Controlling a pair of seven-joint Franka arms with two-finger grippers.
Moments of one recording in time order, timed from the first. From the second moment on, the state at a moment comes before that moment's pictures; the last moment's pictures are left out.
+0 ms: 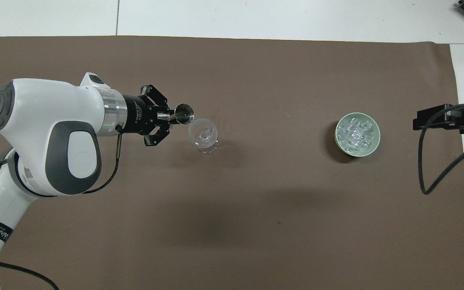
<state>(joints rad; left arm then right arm) -0.22 0.12 -0.16 -1.90 -0.57 2.29 -1.56 -0.01 -0.02 0.00 -1.57 0.02 1.61 0.08</state>
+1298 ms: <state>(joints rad) -0.31 0.12 -0.16 -1.89 -0.27 2.30 -1.59 -0.01 -0.02 0.00 -1.57 0.02 1.61 0.08</state>
